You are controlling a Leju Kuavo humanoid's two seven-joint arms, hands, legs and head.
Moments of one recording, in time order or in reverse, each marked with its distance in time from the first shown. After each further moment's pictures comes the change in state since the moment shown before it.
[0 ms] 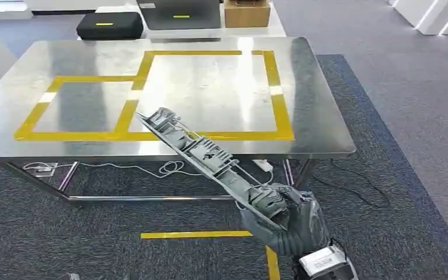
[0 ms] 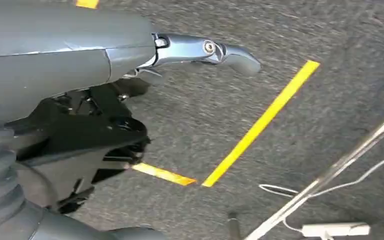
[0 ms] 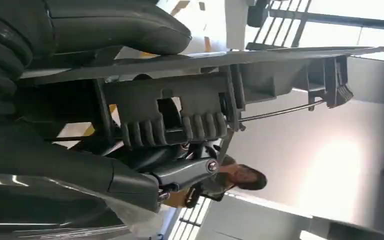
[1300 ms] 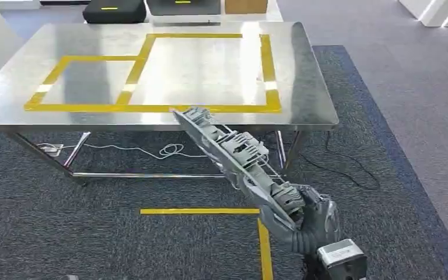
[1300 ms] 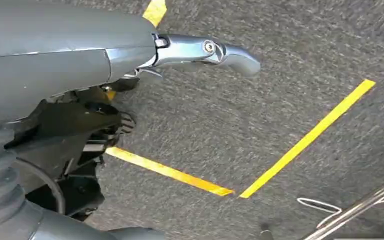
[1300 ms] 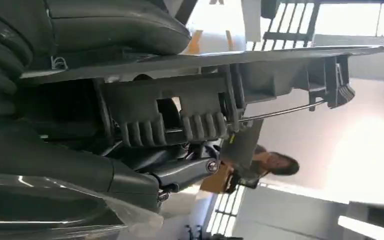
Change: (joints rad) left arm 0.007 0.001 -0.007 0.001 0.029 0.000 0.000; right arm 0.013 -0.047 -0.003 0.003 -0.098 -0.092 0.025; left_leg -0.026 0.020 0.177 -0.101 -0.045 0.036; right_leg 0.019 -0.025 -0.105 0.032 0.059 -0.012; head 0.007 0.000
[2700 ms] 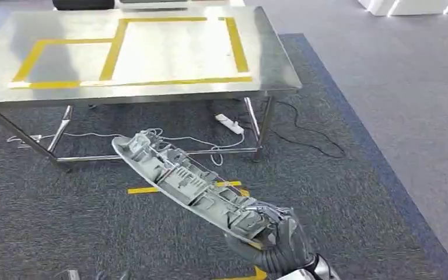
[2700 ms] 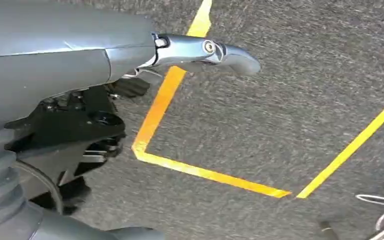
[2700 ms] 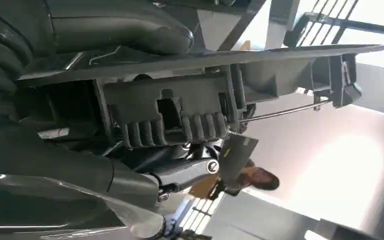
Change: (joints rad) left arm -0.013 0.003 -0.013 0.002 0.014 0.002 -0.001; right arm -0.017 -0.045 0.147 0.072 0.148 -0.027 -0.044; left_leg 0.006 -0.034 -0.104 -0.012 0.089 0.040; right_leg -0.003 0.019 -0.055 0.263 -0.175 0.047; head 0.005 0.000
